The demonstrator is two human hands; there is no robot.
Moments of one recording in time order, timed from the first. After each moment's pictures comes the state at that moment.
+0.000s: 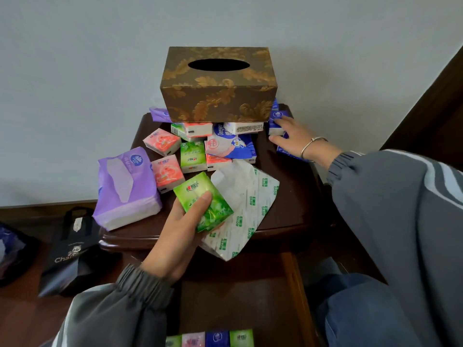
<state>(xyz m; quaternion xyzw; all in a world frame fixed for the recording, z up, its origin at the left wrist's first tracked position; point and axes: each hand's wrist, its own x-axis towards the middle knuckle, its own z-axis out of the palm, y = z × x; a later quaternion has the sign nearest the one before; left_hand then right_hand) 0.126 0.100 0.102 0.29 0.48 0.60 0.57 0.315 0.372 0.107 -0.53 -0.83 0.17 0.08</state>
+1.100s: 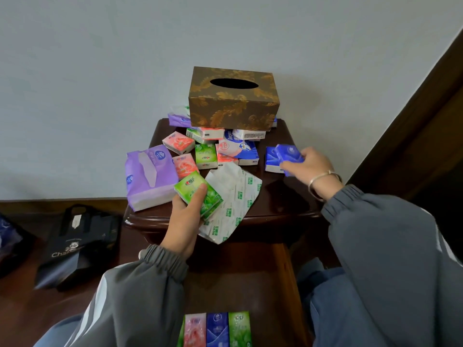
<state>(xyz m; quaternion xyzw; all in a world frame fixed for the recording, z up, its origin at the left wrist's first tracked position) 0.115 0.081 0.103 0.22 0.54 0.65 0.50 0.334 0.244 0.151 -0.67 -0.68 0.20 0.20</state>
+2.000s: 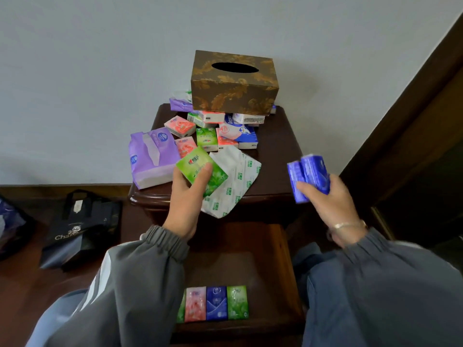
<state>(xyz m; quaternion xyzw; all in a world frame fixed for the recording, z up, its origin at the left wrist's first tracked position) 0.127 0.056 0.120 0.29 0.51 0.68 0.43 0.375 0.117 0.135 -0.60 -0.57 0.37 0.42</state>
